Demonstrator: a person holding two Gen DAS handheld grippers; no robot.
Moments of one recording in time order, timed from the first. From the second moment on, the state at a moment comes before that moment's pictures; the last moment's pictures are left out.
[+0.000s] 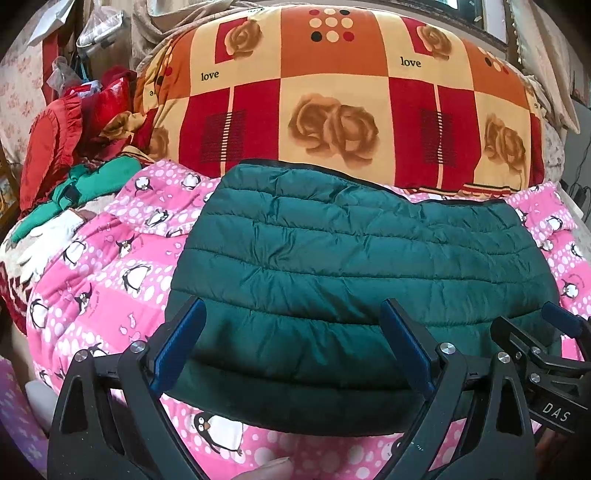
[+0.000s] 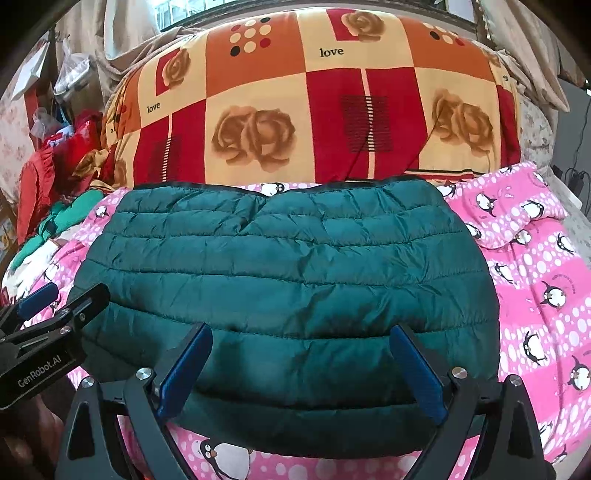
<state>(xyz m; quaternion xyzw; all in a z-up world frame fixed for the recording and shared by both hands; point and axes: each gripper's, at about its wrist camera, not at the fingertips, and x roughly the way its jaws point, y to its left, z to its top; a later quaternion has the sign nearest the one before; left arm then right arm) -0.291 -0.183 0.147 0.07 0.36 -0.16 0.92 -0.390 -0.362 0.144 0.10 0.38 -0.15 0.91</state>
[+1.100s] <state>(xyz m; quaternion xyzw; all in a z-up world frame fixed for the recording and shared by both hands) -0.288 -0.185 0.139 0.07 0.37 -0.16 0.91 -0.387 -0.366 0.135 0.11 0.39 -0.15 0.90</state>
